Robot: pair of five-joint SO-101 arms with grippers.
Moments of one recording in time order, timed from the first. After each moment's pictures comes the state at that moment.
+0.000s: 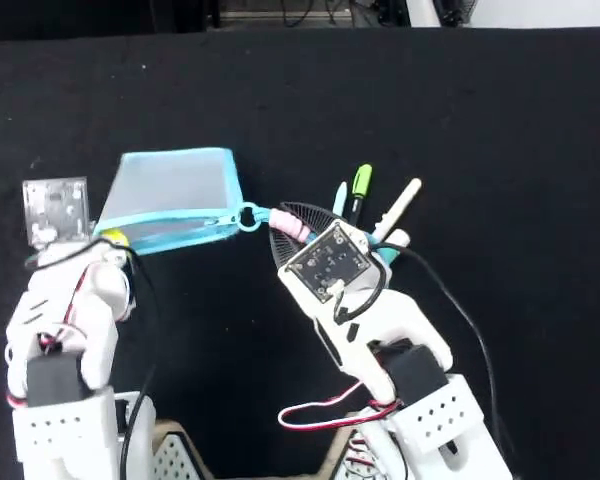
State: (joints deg) left arm -14.0 -79.6 61.8 55.8 -4.0; right arm -26.7 -76.4 73.4 27.1 21.7
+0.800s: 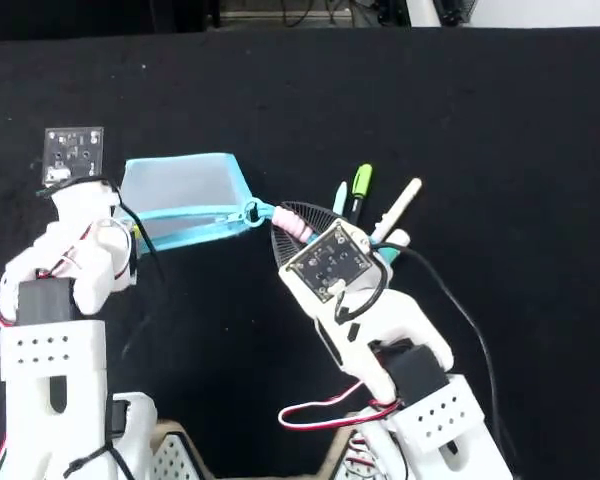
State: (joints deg) left arm -12.0 -54.2 44.8 64.3 -5.3; right arm -26.6 -76.4 73.4 27.1 21.7
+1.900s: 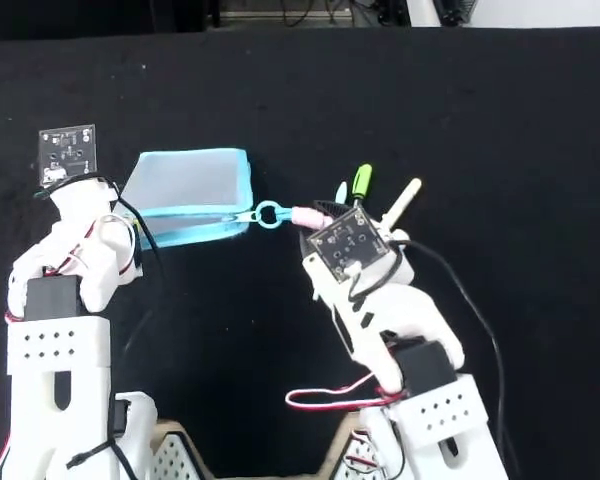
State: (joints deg) left arm -12.3 -53.4 47.7 58.8 0.1; right arm -18.3 -74.3 72.6 32.2 21.7
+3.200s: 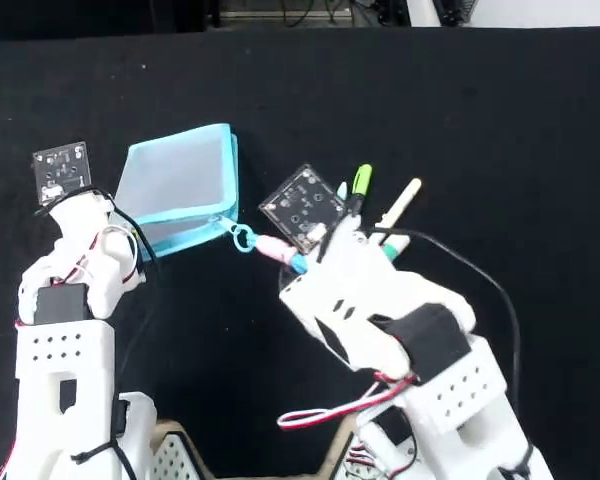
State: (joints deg) left arm -12.7 -54.1 56.8 52.3 5.3; right arm -31.9 -54.3 35.1 80.4 12.2
